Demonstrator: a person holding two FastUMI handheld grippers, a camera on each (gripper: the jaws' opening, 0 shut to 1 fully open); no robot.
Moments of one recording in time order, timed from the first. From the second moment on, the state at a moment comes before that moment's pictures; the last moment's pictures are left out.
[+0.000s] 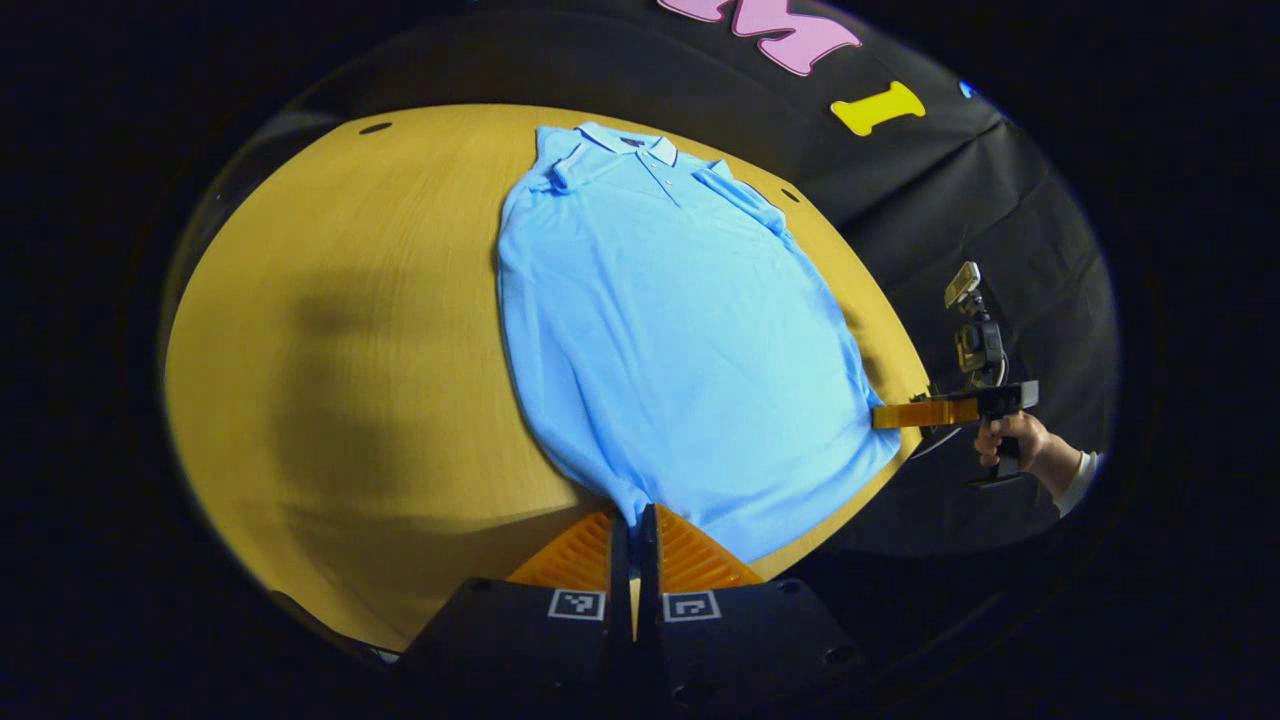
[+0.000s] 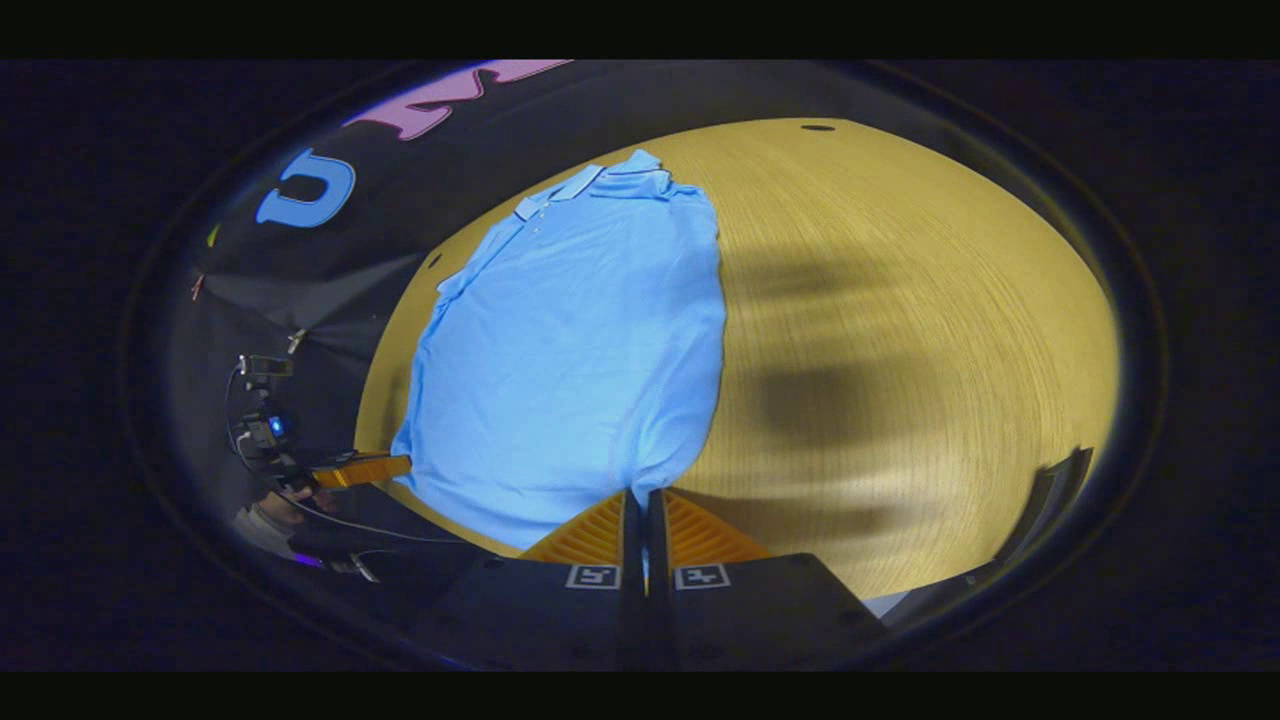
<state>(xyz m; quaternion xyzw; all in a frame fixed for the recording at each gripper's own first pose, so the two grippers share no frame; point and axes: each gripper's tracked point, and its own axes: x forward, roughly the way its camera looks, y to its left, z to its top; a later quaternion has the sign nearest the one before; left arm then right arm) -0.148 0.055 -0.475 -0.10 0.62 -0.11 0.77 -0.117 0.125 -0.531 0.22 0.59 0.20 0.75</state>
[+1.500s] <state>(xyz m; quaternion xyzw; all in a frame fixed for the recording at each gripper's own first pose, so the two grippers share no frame) 0.315 0.116 -0.415 0.04 0.44 0.00 0.90 0.374 0.160 -0.426 0.14 0.35 0.22 0.90</state>
